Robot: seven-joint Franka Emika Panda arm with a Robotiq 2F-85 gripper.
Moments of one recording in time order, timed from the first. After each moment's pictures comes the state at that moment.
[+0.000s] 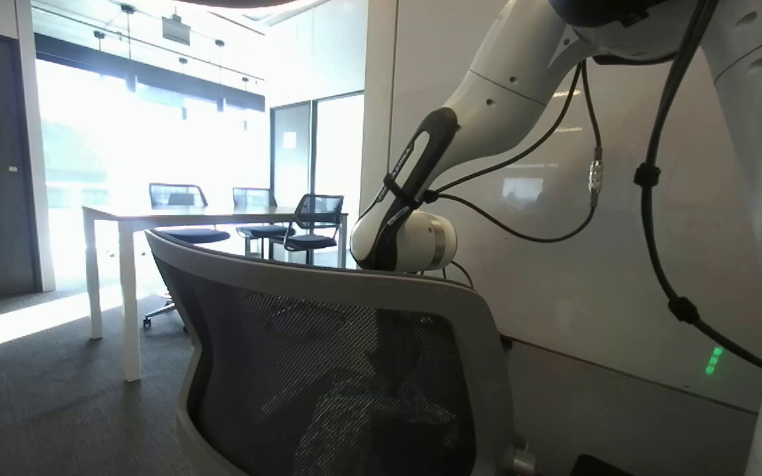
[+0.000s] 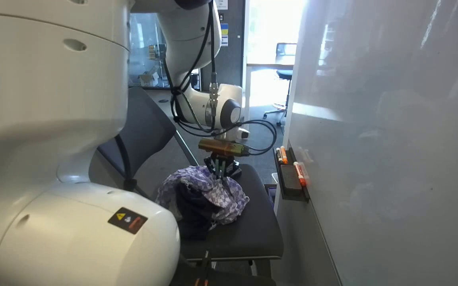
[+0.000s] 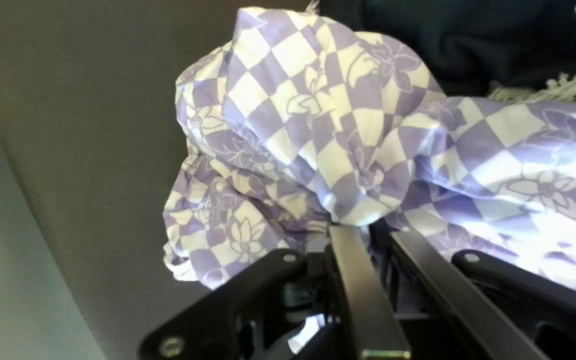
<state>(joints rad) -0.13 0.34 -0.03 -2.25 0.06 2.40 -0.13</state>
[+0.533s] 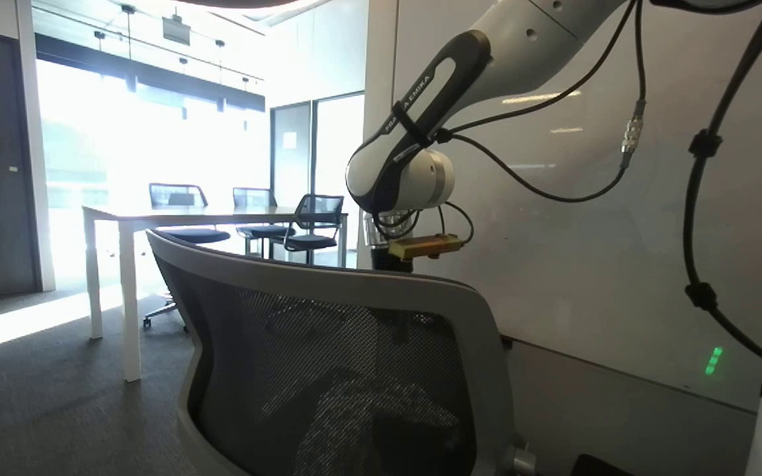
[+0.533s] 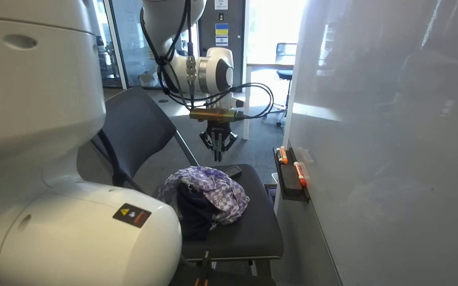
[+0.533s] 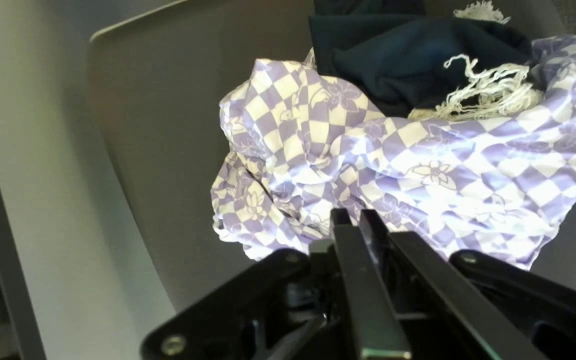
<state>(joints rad) -0.07 0.13 -0.05 -2.21 -0.07 2.15 0.03</state>
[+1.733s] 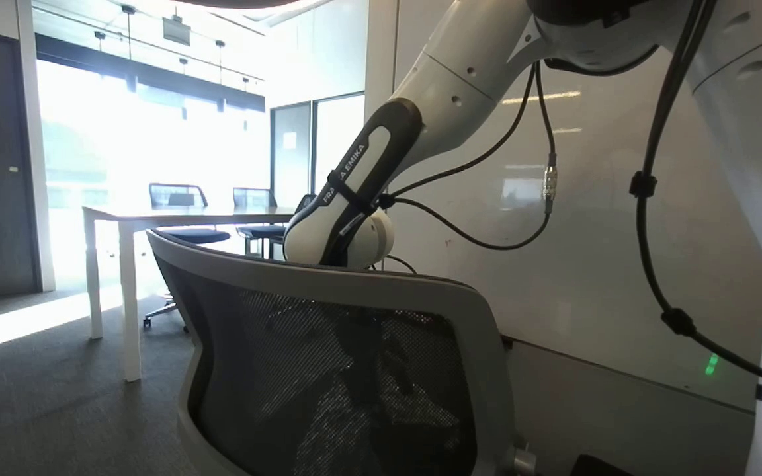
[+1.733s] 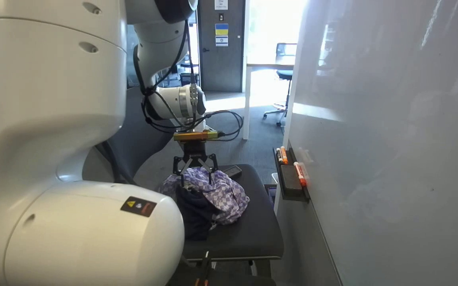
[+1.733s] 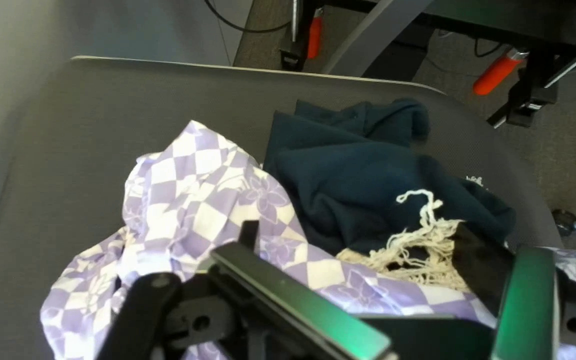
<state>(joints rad) 0.04 0.41 0.03 -2.09 -0.19 1.92 -0.12</state>
